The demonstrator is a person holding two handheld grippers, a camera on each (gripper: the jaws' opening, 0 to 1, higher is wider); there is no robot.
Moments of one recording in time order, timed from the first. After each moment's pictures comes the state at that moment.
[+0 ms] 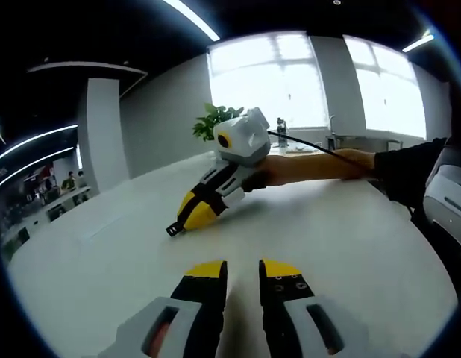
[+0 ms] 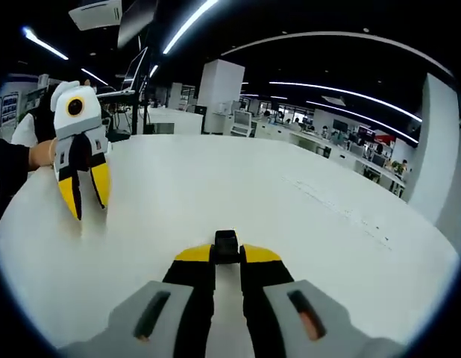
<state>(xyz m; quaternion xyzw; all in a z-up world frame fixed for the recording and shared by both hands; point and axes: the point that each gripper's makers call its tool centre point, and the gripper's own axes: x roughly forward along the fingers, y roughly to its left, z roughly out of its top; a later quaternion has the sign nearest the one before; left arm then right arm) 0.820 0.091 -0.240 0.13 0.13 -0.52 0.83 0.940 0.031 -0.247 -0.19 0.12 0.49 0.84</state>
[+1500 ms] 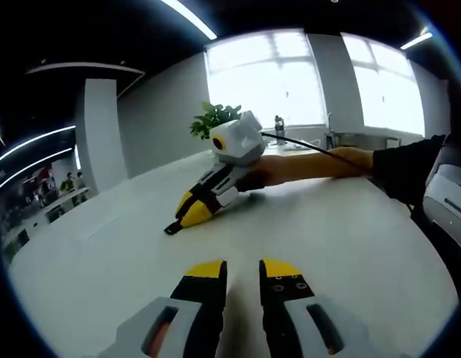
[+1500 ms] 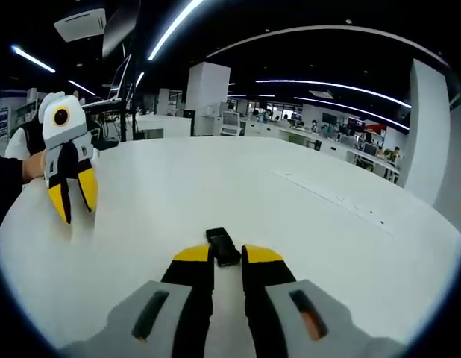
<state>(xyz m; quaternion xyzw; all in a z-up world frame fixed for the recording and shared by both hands) 0.818 0.092 -0.241 0.13 0.13 -0.53 0.83 0.953 0.020 -0.249 -0.16 0.13 0.47 0.86</state>
